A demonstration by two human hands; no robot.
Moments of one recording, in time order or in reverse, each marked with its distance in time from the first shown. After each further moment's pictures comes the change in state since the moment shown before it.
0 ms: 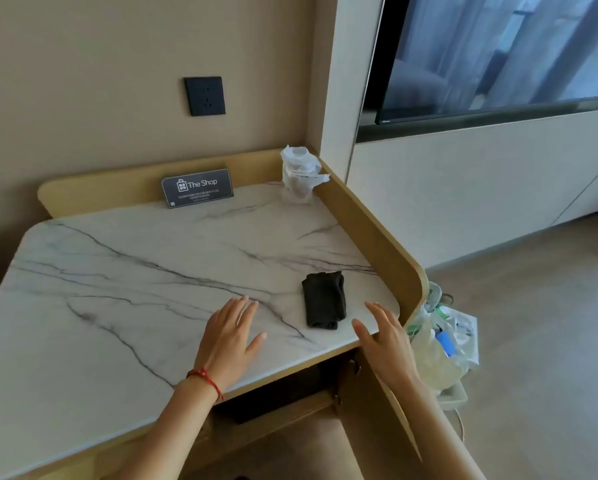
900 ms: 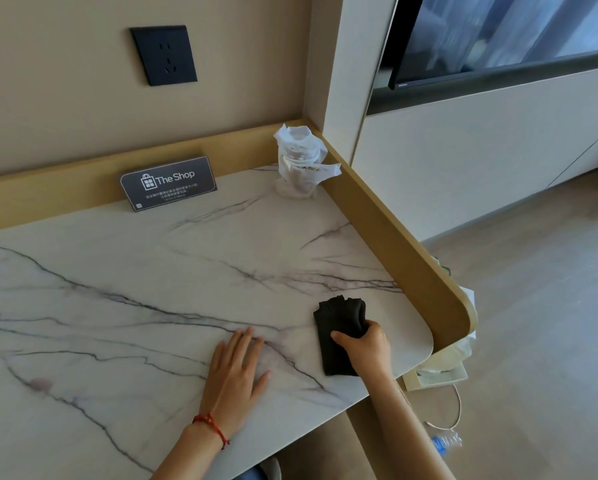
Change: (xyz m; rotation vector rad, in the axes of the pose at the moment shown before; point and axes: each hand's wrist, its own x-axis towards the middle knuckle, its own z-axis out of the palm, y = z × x) left_hand 0.066 -0.050 0.046 0.033 -0.327 -0.064; right_hand 0.102 -0.038 0.076 0.327 -0.083 0.577
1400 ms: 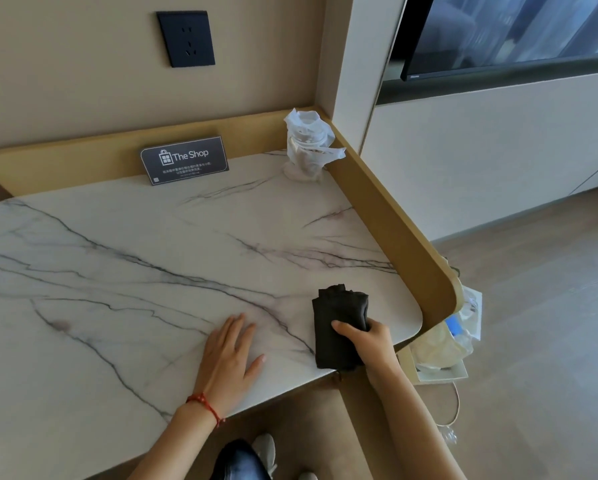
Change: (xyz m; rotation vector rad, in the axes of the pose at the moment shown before) left_hand -0.041 0.019 0.008 -0.064 0.072 -0.105; right_hand -0.037 0.019 -0.033 0.396 -0.265 0.019
